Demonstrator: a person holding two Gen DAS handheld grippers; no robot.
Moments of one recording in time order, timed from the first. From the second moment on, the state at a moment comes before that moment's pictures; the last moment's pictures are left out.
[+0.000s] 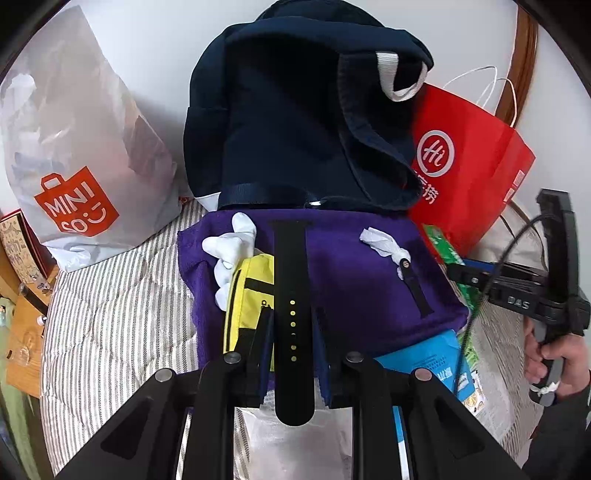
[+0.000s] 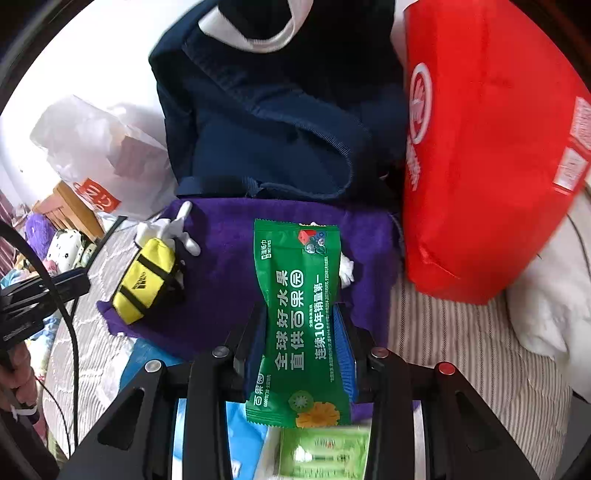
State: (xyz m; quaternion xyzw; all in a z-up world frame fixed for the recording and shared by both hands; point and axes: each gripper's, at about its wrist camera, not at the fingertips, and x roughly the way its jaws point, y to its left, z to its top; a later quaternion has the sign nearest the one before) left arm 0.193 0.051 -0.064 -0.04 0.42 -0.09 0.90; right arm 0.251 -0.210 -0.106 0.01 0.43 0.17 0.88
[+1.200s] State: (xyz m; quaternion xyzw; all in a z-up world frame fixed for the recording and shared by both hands) left arm 0.228 0.028 -0.090 -0.04 0.46 -0.13 0.88; right arm 0.281 -0.192 -0.138 0.01 0.48 0.19 0.86
